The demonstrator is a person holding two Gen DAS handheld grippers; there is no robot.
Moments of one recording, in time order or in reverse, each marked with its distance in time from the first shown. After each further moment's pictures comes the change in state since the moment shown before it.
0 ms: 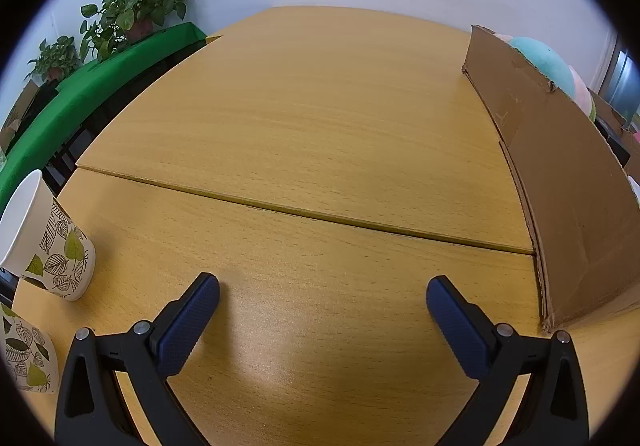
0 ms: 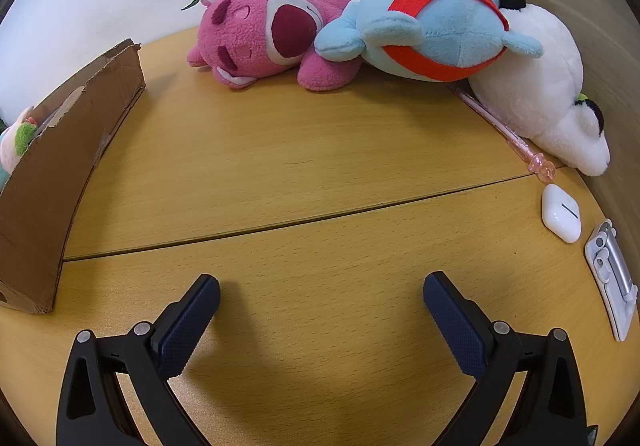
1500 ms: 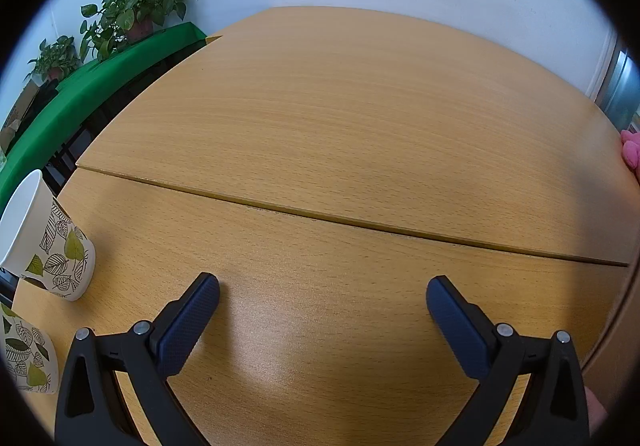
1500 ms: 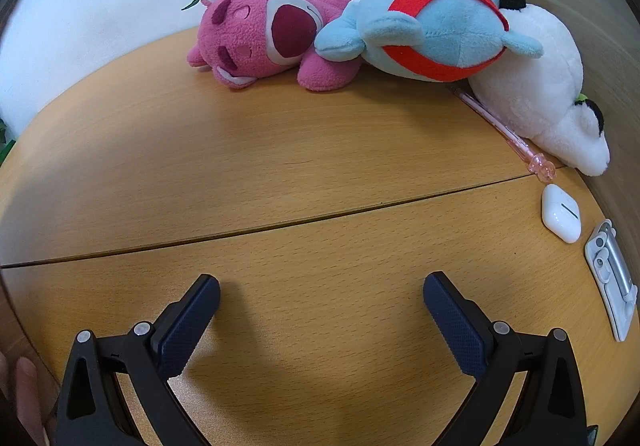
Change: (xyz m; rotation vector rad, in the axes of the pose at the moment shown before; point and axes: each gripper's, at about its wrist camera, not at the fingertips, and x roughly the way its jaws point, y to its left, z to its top) left arm 0.000 0.003 -0.001 0.002 -0.001 -0.005; right arm -0.001 -0.001 0.000 -0.002 0.000 0.003
